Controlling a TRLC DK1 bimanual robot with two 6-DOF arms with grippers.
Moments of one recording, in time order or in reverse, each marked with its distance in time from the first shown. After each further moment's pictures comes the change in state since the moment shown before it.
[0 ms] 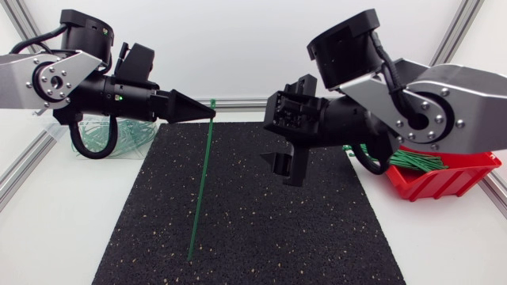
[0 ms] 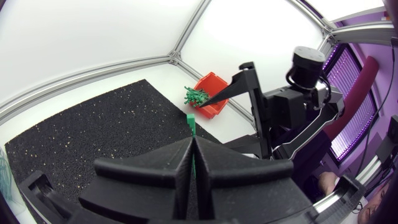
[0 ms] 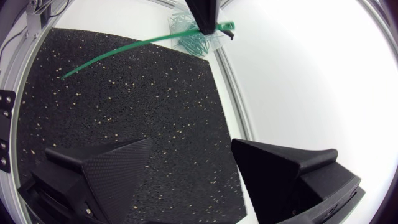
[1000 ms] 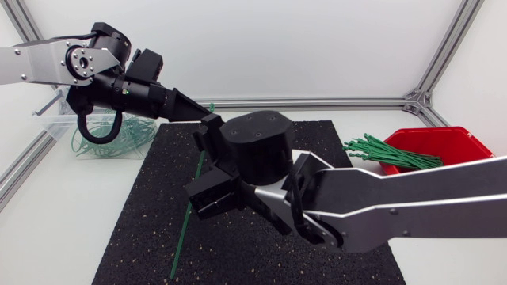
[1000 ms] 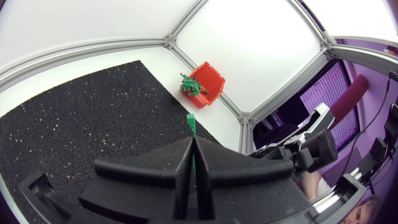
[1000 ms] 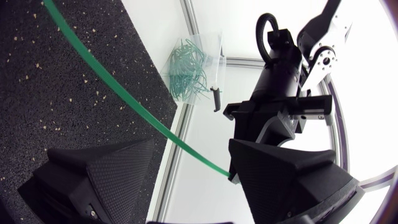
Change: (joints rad) left arm 0.061 0.212 0.206 -0.310 0.136 0.157; right arm 0.332 0.242 -0.172 0.769 0.315 -0.626
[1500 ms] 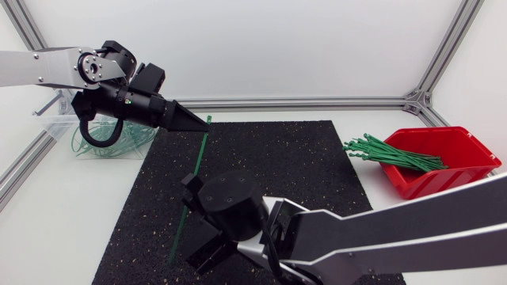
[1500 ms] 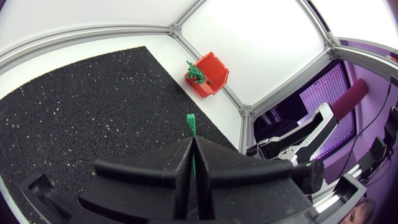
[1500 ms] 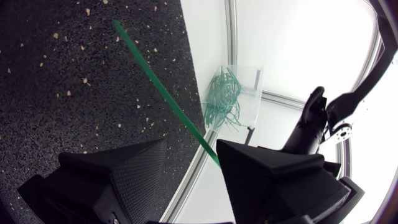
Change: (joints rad) left arm 0.025 0.079 0.029 -0.128 0.005 0.125; right arm 0.111 0.127 -0.084 0.063 0.000 -0.108
